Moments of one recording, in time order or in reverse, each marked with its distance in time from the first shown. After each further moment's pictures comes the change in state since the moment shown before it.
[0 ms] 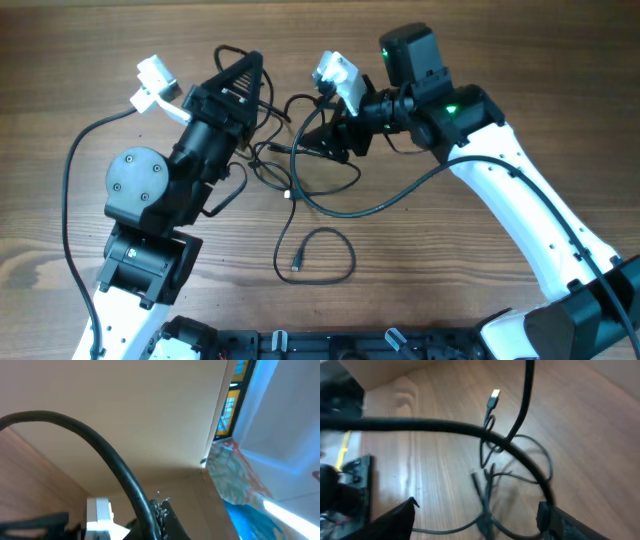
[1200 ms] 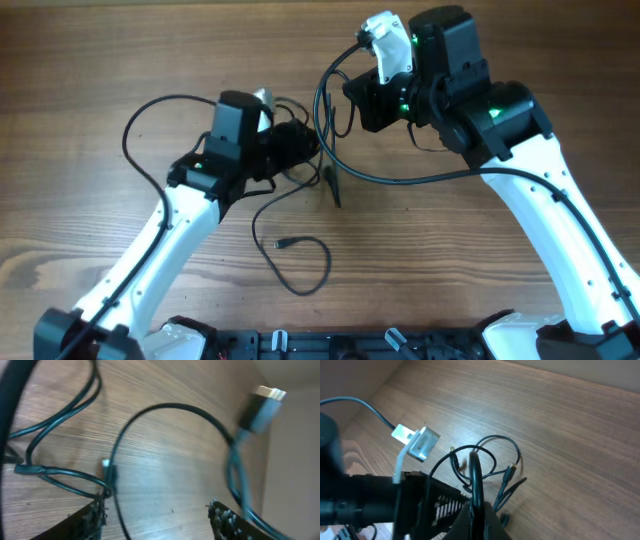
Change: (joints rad) left arm 0.022 0.444 0.017 -0.539 0.242 0.648; right arm -0.016 -0.083 0.139 -0.175 0.363 0.476
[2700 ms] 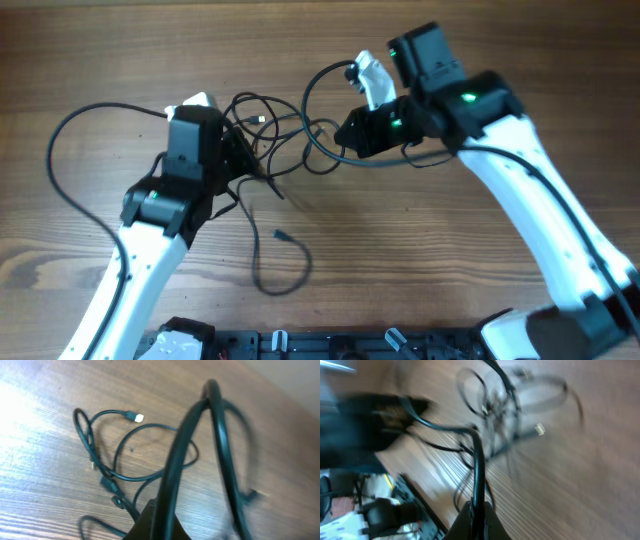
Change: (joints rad) left arm 0.086 -0.198 0.008 -0.237 -0.403 0.104; right arm -0.006 0.064 0.009 -0.229 -0.230 0.039
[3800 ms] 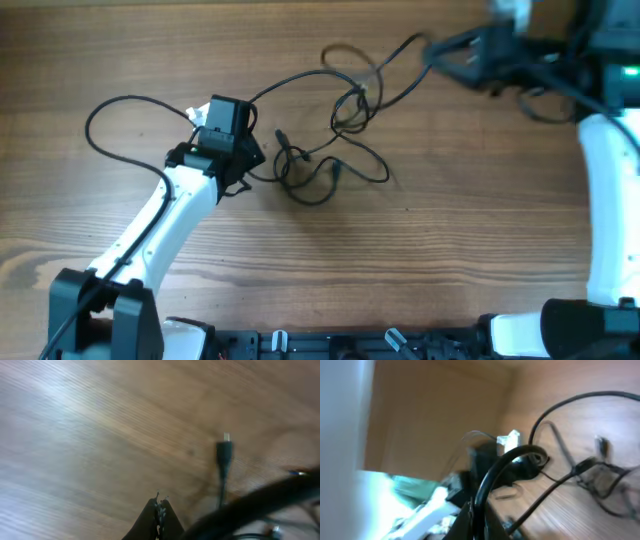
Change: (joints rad) left arm -0.001 0.328 0.000 0.075 -0.136 -0.043; right arm -0.468 -0.019 0.117 0.057 -0.650 0.286
